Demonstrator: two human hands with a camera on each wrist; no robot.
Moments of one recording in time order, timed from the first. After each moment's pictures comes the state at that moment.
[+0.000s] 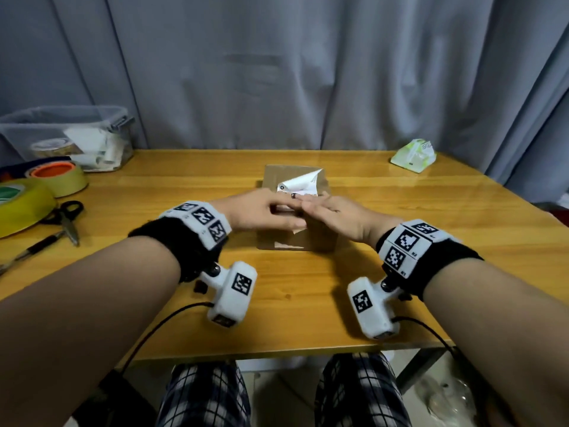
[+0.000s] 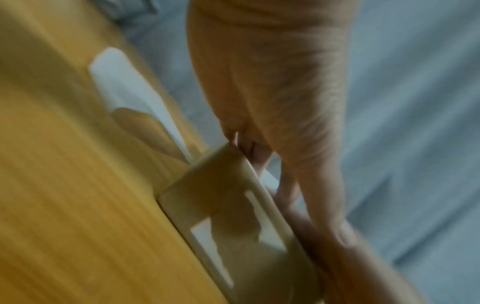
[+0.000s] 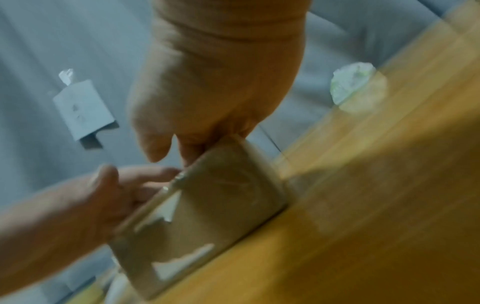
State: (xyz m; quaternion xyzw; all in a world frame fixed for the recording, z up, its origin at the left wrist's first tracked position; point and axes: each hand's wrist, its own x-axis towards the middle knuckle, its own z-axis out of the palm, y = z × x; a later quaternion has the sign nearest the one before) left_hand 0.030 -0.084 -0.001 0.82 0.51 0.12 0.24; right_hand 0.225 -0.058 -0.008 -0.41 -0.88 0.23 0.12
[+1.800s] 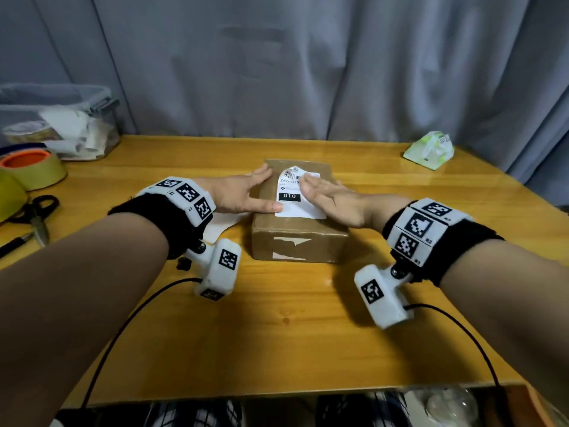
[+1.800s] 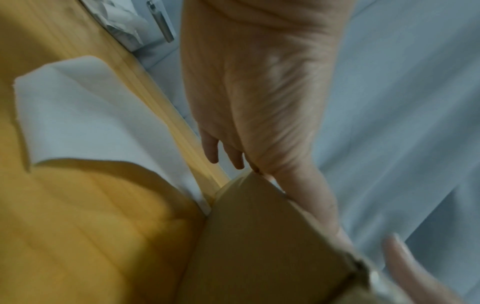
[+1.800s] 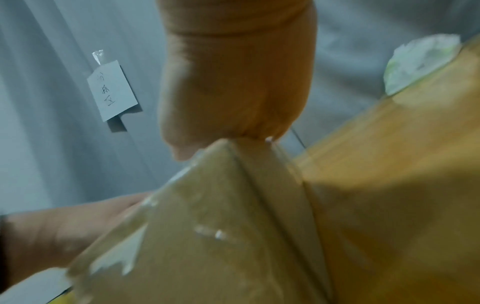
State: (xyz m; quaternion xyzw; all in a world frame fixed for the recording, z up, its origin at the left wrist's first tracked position) left_hand 0.002 -0.035 0.007 0.74 0.63 0.01 0.26; right_hand 0.210 -0.014 0.001 -0.46 -0.87 0.17 -0.05
